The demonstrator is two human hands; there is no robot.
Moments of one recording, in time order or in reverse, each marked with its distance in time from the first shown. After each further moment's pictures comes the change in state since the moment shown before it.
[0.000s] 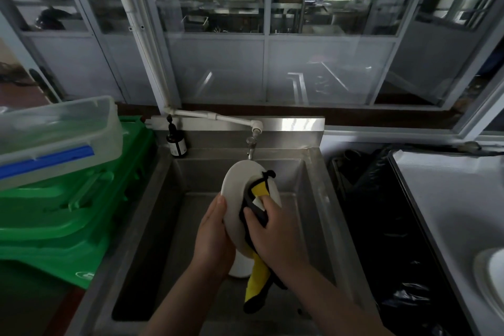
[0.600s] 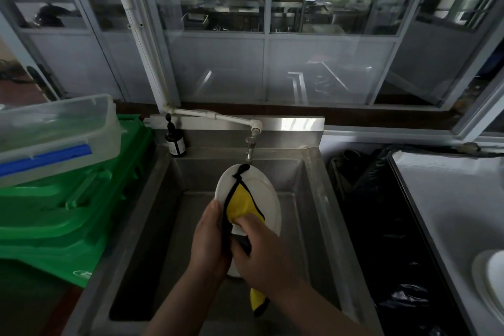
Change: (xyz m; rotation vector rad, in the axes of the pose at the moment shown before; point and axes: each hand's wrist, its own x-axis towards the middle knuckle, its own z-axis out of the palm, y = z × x) left_hand 0.003 -0.007 -0.002 -0.068 0.134 -0.049; right_hand -0.021 0.006 0.016 -0.103 -0.116 -0.292
